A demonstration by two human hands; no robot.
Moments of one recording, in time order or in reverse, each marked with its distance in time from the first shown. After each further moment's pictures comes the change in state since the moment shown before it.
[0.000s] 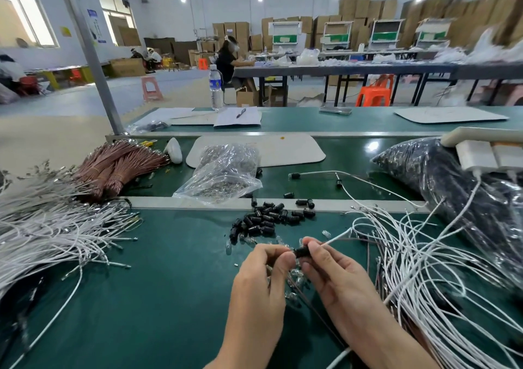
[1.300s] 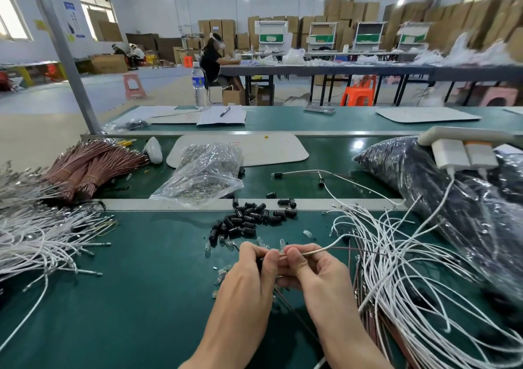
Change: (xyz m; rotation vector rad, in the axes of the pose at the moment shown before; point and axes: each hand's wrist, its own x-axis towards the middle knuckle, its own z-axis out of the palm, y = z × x) left_hand 0.008 0.003 0.005 0.053 -0.162 -0.057; right_hand -0.011 0.003 0.010 -0.443 0.108 -0.250
